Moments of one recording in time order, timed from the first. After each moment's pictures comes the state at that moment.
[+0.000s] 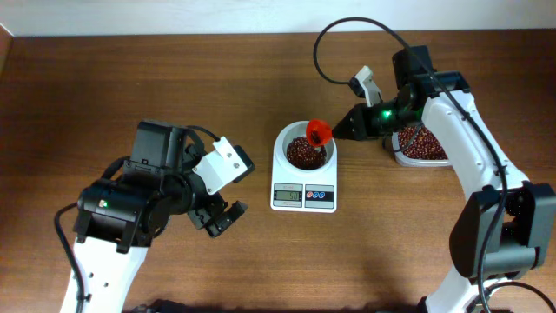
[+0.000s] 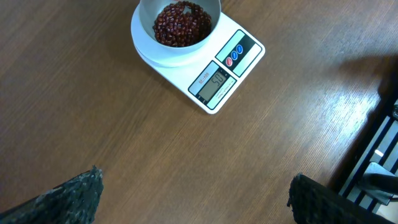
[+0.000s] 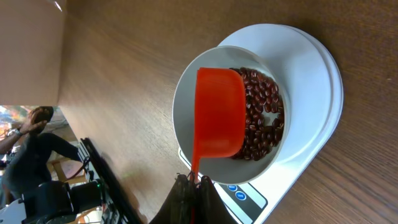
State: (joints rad) left arm -0.24 1.14 1.30 -1.23 0.34 0.63; right arm 0.13 1.89 1.58 -1.03 -0.80 -0.10
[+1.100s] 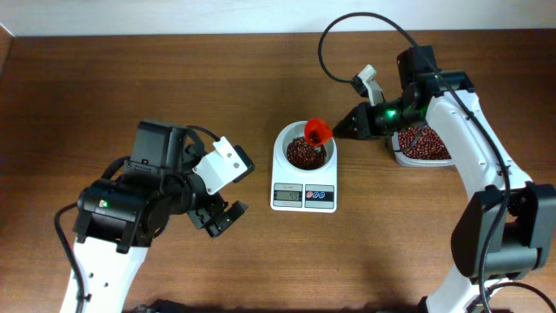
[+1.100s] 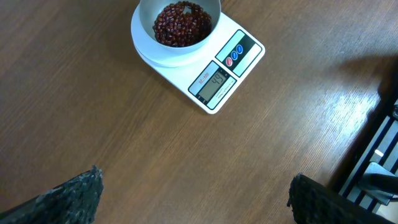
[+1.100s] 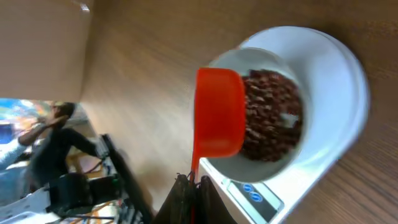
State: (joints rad) left arm -0.24 1.14 1.30 -1.23 0.34 0.63; right arm 0.10 1.89 1.58 -1.05 -0.89 -0.14
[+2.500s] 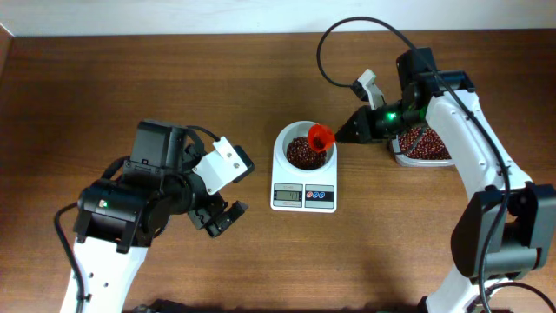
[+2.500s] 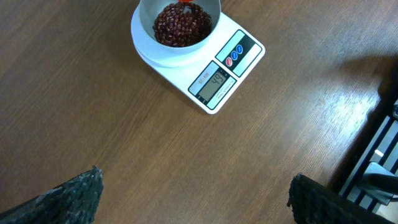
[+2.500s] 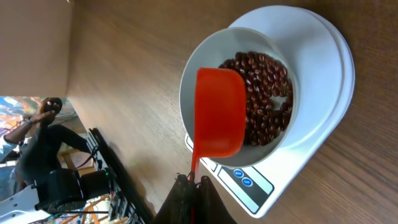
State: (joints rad) left arm -0.24 1.14 1.30 -1.23 0.34 0.63; right arm 0.11 1.89 1.58 -1.10 -0.83 -0.15
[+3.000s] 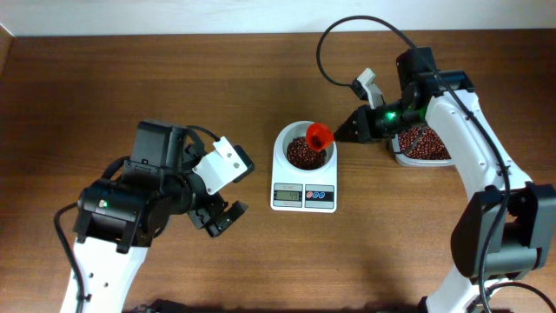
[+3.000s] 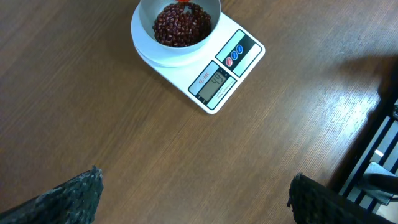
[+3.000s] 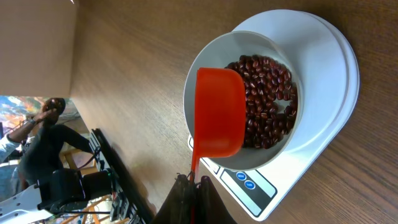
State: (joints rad) left arm -0.24 1.14 1.30 -1.23 0.34 0.63; right arm 0.11 1.89 1.58 -1.10 -0.84 -0.15
